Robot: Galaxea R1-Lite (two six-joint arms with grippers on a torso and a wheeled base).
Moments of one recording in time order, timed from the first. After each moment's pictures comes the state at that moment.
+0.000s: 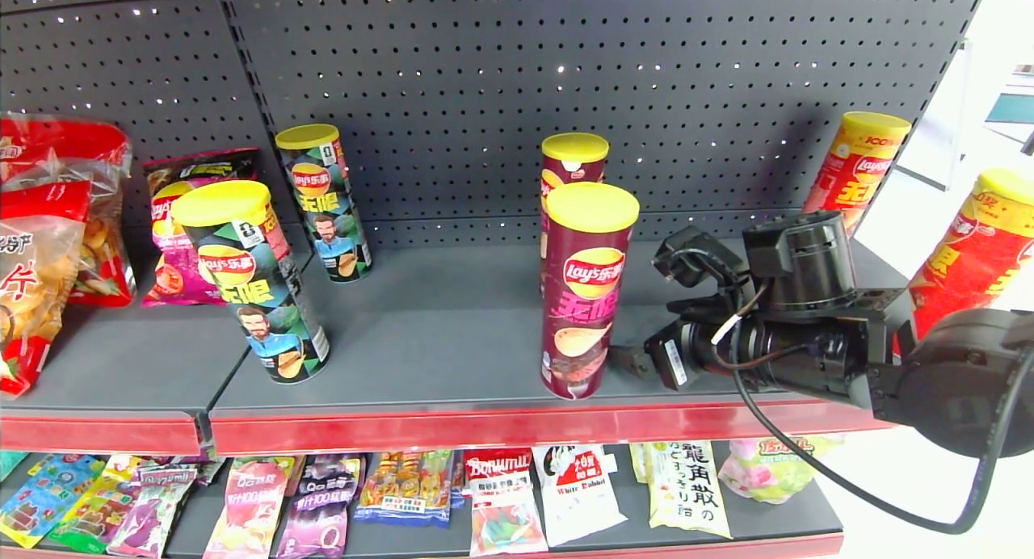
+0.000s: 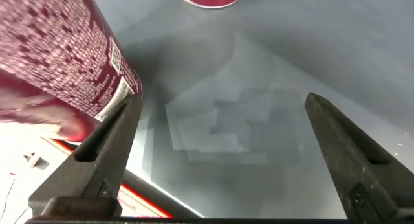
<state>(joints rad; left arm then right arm) 0.00 0.00 -0.04 0.04 0.11 0.03 0.56 1.74 -0.87 -0.34 -0.09 -0.14</state>
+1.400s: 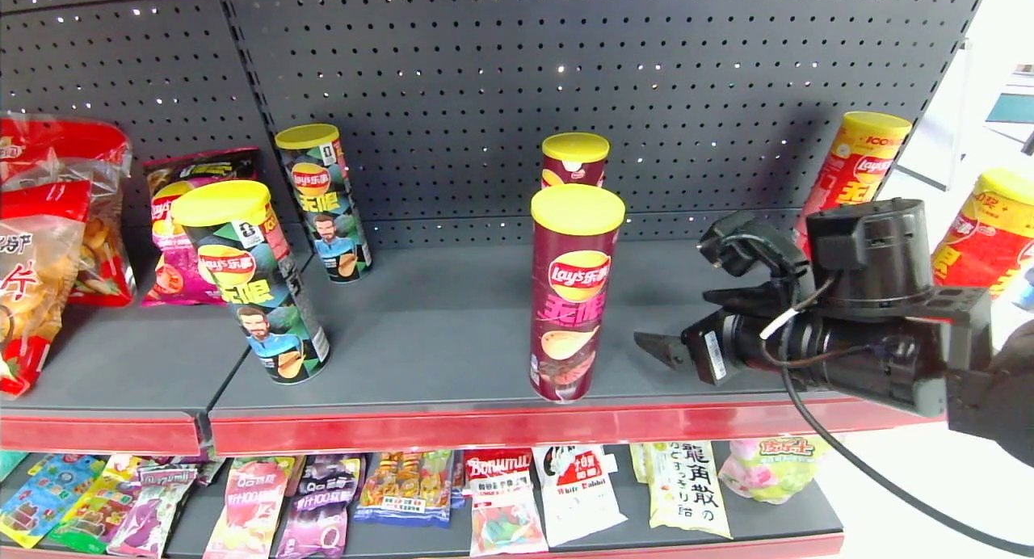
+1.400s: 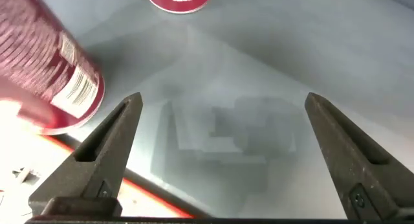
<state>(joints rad) 0.00 0.00 -0.04 0.04 0.10 0.03 0.54 1.61 -0.81 -0.34 -0.13 -0.14</state>
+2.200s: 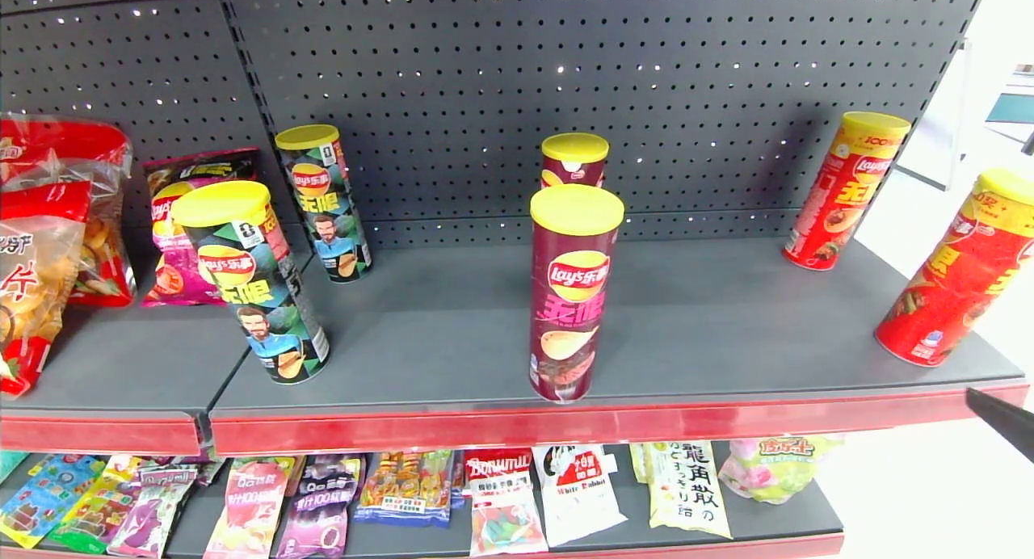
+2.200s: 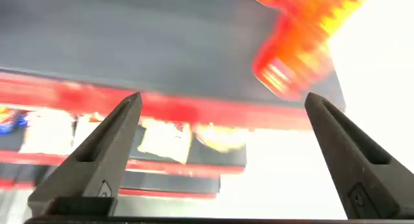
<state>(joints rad) 0.00 0.00 0.00 0.00 0.03 0.02 0.06 0.78 -0.49 0.01 -0.12 -0.17</state>
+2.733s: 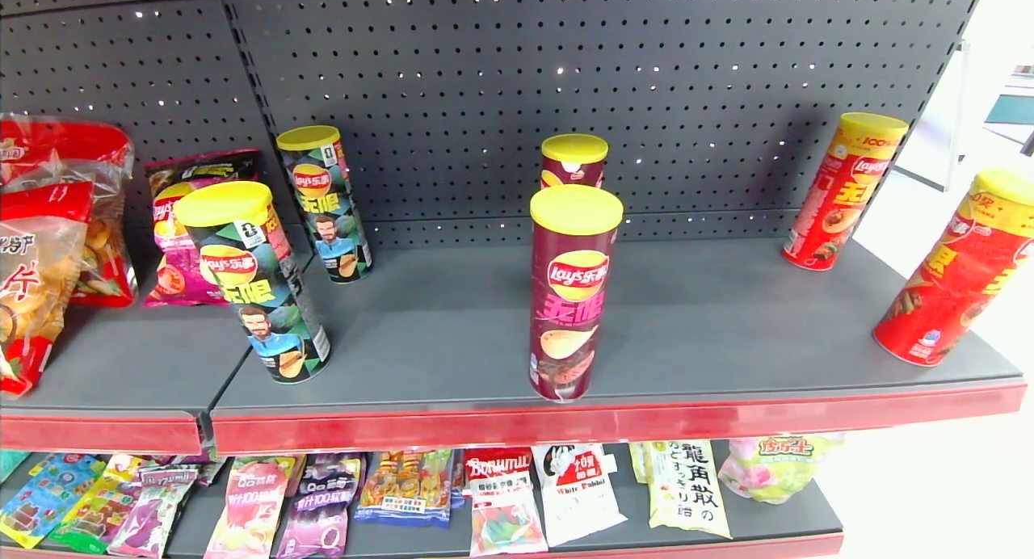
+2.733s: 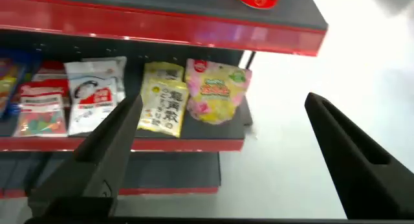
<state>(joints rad) 0.00 0.00 0.00 0.00 0.03 0.01 0.01 0.19 -0.27 0.27 -0.05 -0.17</state>
